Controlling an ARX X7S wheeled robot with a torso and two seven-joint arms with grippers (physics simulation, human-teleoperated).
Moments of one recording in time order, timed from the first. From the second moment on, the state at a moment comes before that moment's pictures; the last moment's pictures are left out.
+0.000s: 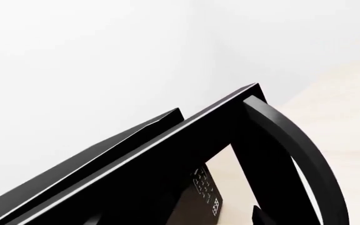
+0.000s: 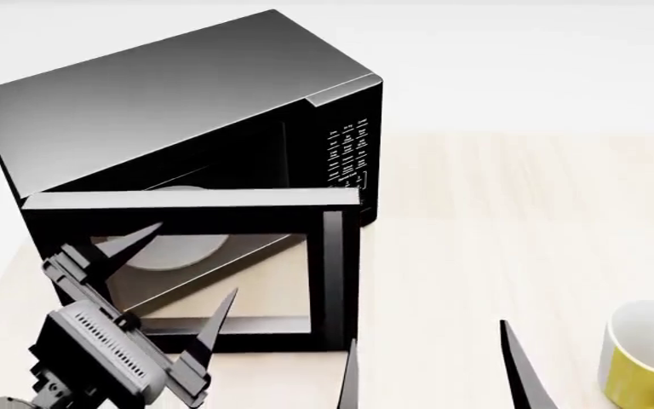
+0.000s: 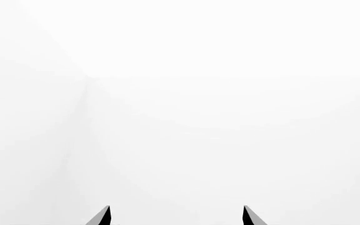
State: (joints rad) left arm -0.65 -0.23 0.40 -0.81 -0.08 0.64 0.35; right arm -0.03 0.34 -0.35 -0.29 0.02 -0.56 0.34
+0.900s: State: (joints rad) left arm -0.77 -0.16 0.42 -1.08 -0.02 0.77 0.24; right arm -0.03 0.36 -0.36 -0.28 0.02 -0.56 0.34
